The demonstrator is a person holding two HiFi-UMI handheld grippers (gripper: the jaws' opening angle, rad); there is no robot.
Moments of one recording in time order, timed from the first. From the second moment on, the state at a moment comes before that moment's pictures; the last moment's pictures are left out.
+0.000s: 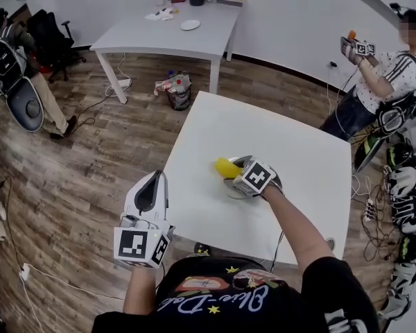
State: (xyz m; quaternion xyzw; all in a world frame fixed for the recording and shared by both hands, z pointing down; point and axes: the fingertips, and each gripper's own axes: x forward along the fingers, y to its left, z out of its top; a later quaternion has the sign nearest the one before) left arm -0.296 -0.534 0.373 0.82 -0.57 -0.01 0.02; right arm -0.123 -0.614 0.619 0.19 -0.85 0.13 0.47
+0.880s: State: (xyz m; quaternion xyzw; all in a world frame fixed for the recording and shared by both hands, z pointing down) left arm -0.201 -0.493 0.380 0.85 -0.52 0.02 0.00; right arm -0.030 -0.525 0.410 0.41 -0.90 0.12 -0.02
